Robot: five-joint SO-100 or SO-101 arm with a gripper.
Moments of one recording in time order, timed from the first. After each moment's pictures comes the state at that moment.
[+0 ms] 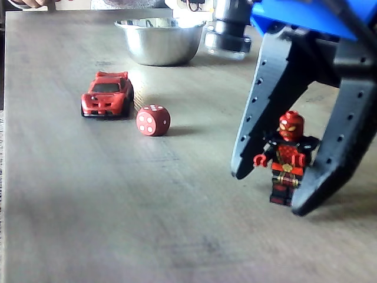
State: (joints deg) arm -21.9 93.5 140.6 -13.2 -86.7
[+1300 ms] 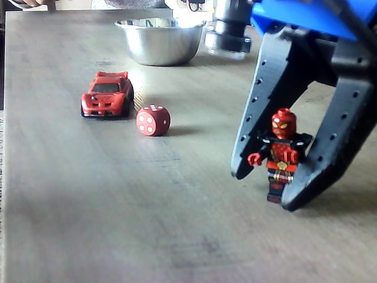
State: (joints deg) arm -21.9 93.5 140.6 -13.2 -86.9
